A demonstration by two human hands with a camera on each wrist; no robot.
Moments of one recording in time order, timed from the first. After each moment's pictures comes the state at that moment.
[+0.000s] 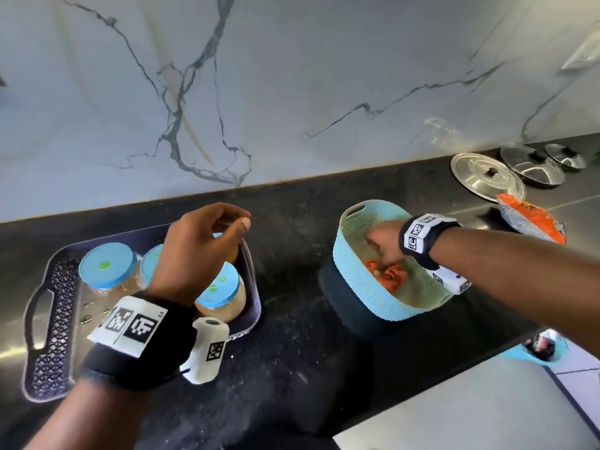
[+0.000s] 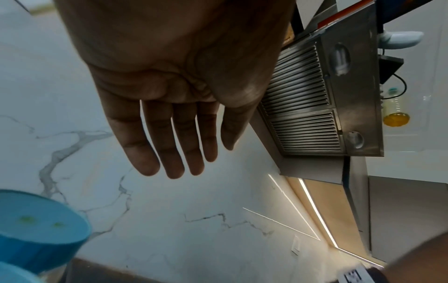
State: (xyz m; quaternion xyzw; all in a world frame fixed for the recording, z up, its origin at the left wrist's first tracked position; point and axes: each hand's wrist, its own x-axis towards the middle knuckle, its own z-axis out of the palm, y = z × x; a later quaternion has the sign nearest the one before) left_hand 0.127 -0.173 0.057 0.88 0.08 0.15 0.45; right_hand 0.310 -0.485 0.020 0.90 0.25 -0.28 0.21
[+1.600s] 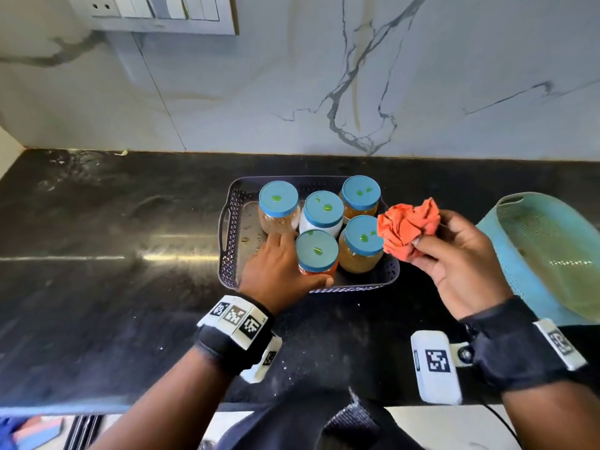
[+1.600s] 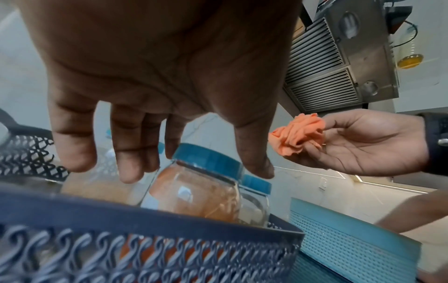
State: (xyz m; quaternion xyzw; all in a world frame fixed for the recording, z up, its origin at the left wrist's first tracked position) left_hand -0.007 -0.078 -0.031 0.94 0.19 -0.04 0.27; right_hand 0.099 -0.313 0.037 0.63 0.05 -0.17 -0.76
